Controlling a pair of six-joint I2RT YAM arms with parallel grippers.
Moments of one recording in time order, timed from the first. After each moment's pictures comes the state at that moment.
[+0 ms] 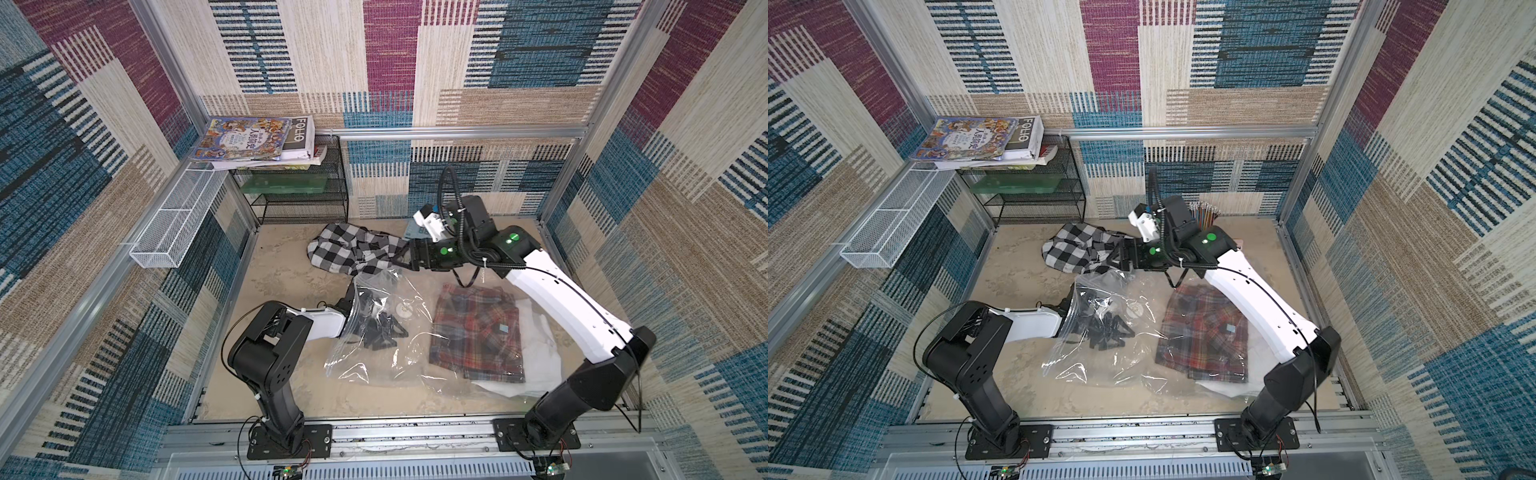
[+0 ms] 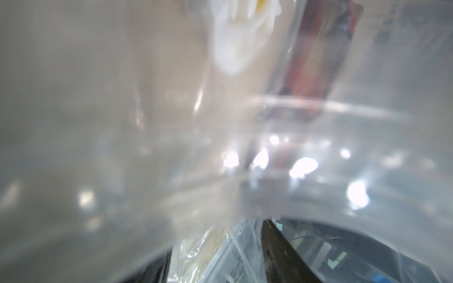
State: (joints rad) left arm -0.47 1.77 0.78 -0.06 0.85 -0.82; right arm 0.61 1.54 1.69 -0.87 -0.39 0.51
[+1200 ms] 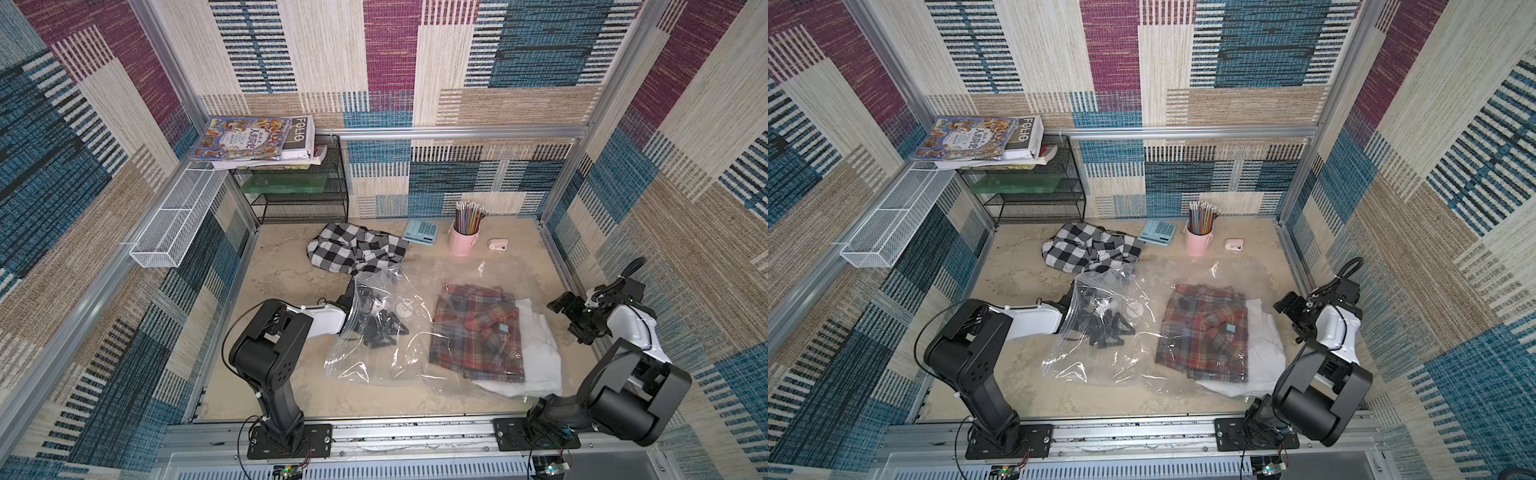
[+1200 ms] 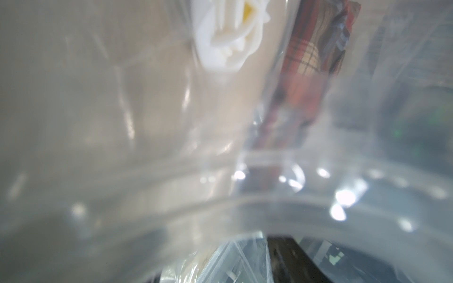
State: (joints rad) left arm -0.47 1.78 0.82 -0.11 0.86 -0.78; right arm -0.65 1.42 0.91 -0.69 -0.42 0.18
